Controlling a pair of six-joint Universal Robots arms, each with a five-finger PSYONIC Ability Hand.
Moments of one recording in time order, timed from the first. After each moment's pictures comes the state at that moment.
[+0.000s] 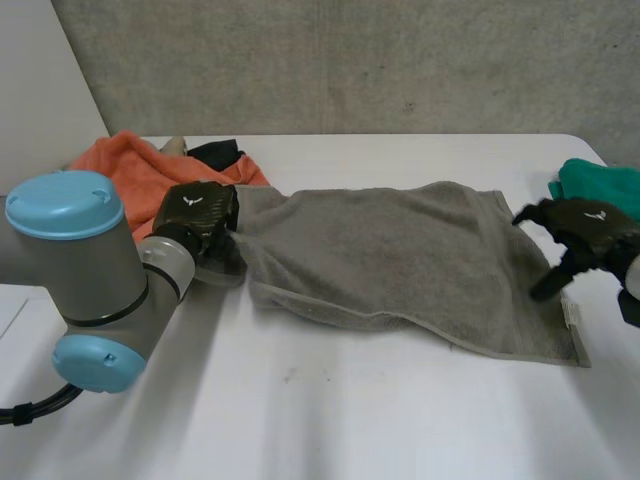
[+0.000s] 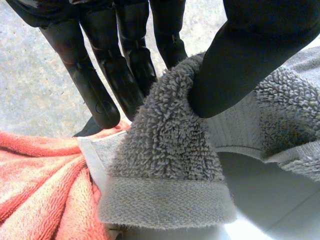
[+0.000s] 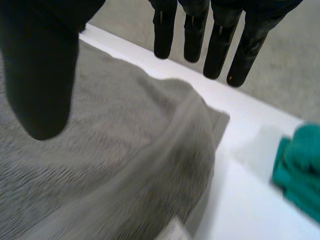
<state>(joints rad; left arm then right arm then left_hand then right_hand) 4.26 -2.03 -1.50 3.36 -1.60 3.27 1.47 -1.28 1.66 0.03 1.04 2.82 1.12 1.20 1.19 1.20 0.98 0.31 0.35 0.36 0.36 0.18</state>
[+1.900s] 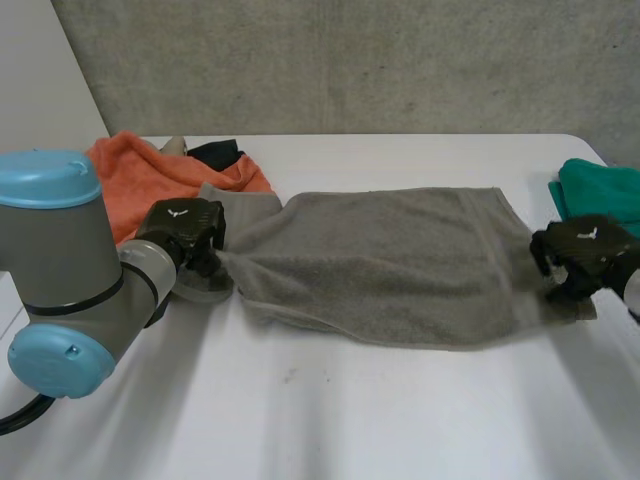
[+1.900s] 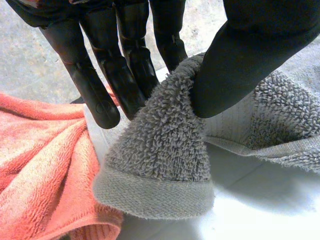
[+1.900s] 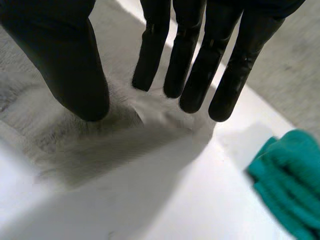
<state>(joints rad) 4.29 -1.97 -1.49 3.15 -1.60 3.27 1.46 -1.21 1.68 0.01 1.04 2.49 1.12 1.20 1.19 1.20 0.98 0.75 0.87 0.88 0.88 0.67</state>
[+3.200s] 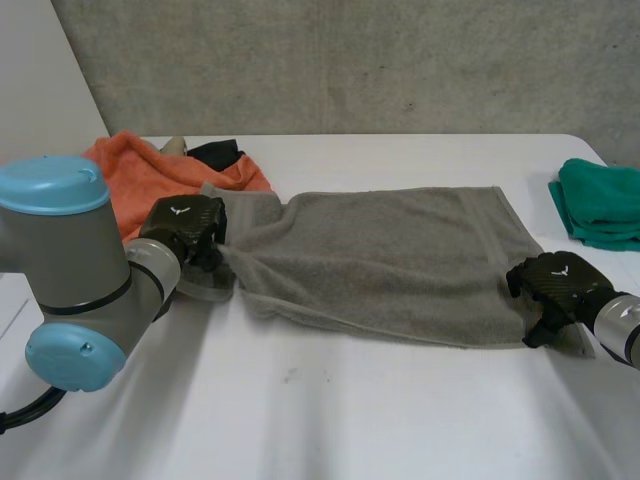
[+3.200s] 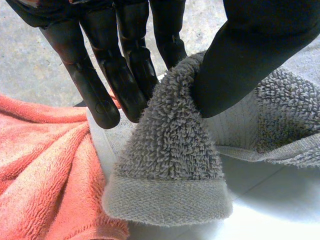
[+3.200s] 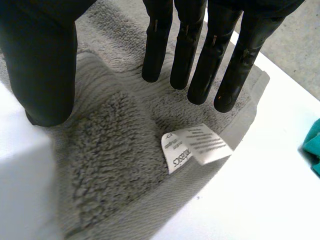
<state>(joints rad) 4.30 -2.01 -1.48 3.20 -1.60 3.26 1.46 -1.05 1.74 -0.15 1.02 2.44 1.12 1.20 1.19 1.20 0.98 0.59 0.68 0.69 0.68 0.46</state>
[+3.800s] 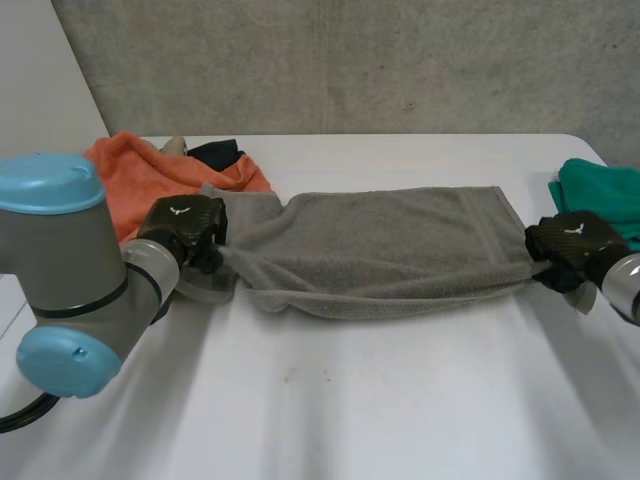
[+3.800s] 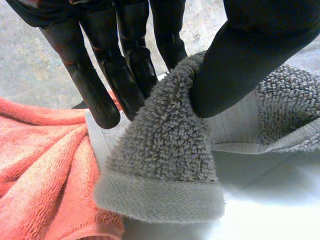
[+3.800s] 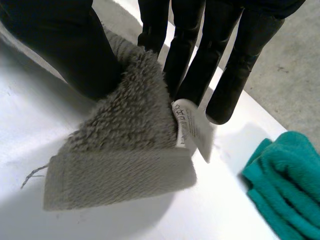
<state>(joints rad) 4.29 -1.97 -1.50 3.17 -1.61 3.26 1.51 -1.14 1.61 -0.06 1.11 2.51 1.12 1.20 1.19 1.20 0.98 0.99 1.18 1.19 1.19 0.98</state>
